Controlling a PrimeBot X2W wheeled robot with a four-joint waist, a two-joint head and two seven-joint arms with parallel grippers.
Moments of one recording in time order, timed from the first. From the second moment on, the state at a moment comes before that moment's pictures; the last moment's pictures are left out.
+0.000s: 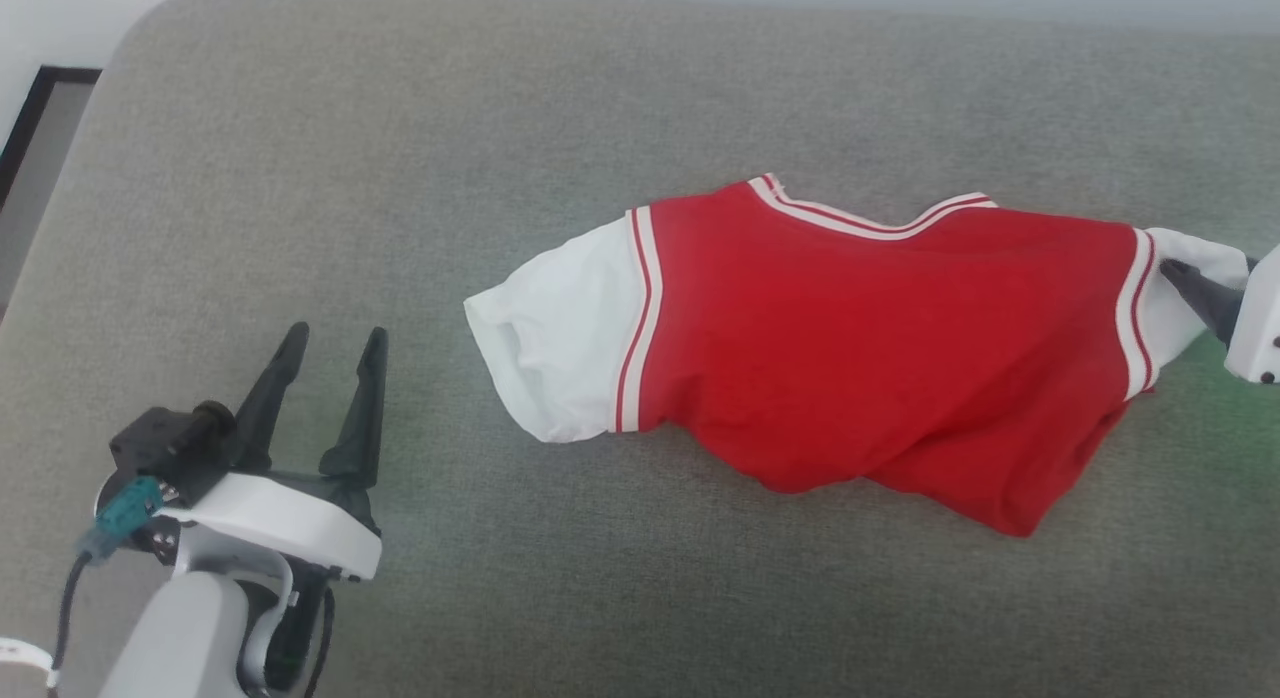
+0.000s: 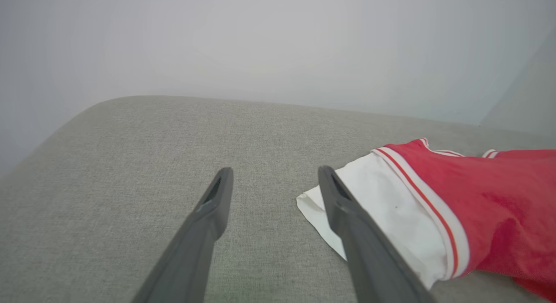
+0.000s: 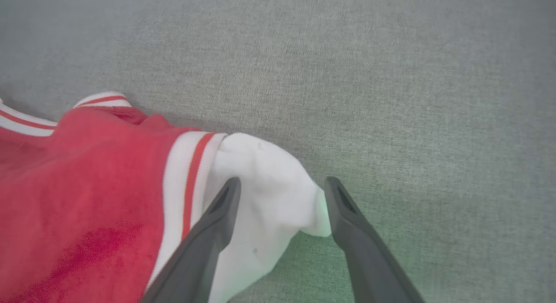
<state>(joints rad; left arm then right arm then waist) -0.23 0.32 -0.14 0.20 -0.50 -0.09 -0.21 -0.70 -0.60 0.26 0.64 0.75 0.13 0.49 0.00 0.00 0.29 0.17</state>
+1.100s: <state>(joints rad) -0.48 0.54 -0.22 0.35 -0.73 -0.04 0.63 -0.36 -0.35 0.02 0.13 0.56 0.13 -0.06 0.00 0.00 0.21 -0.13</state>
